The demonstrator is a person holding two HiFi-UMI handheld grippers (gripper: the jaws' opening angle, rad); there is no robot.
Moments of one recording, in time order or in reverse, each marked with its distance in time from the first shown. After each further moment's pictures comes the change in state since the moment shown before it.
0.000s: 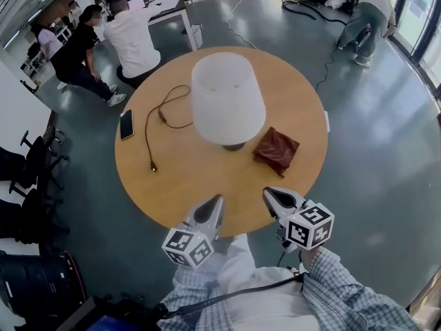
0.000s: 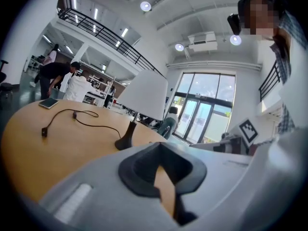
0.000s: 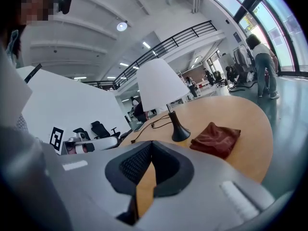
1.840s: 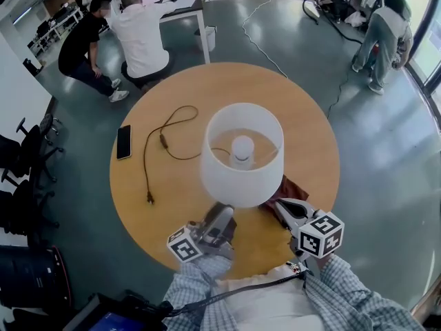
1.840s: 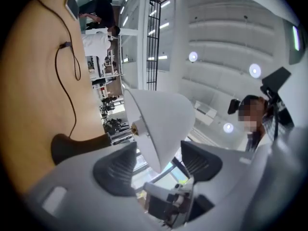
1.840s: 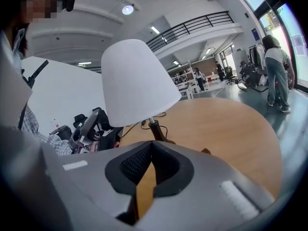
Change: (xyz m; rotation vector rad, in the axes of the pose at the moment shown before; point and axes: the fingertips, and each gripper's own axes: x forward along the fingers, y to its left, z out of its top) left arm 0.092 0.045 0.076 -0.692 -0.425 -0.459; right arm 0.071 -0.081 0.061 -0.108 0.167 0.045
